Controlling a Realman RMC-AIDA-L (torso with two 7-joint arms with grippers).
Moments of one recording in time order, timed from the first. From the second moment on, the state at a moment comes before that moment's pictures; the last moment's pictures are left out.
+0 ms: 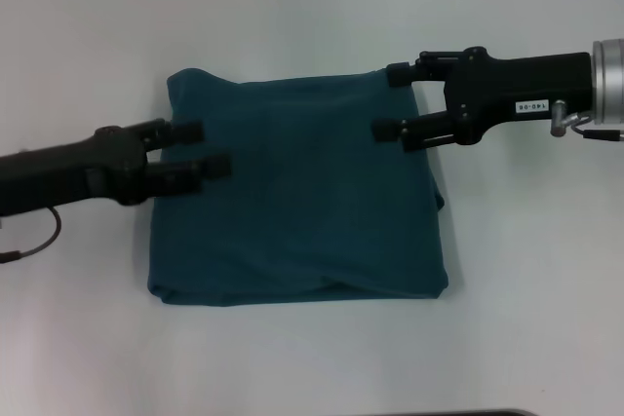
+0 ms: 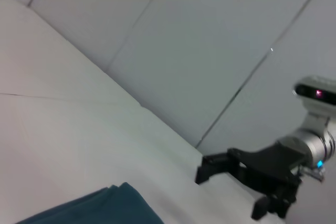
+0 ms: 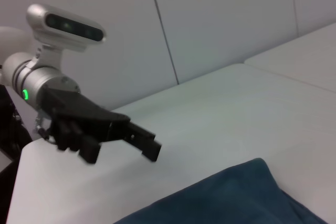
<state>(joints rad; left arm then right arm) -0.41 -2.12 -2.54 -0.74 -1.13 1.76 -1.65 0.59 2.07 -0.76 -0.67 -2.03 -1.58 1.46</state>
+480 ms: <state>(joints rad) -0.39 -2.13 -2.51 -0.72 -1.09 1.75 -1.51 0.62 2.07 -0.78 -0.67 -2.04 -1.55 1.42</state>
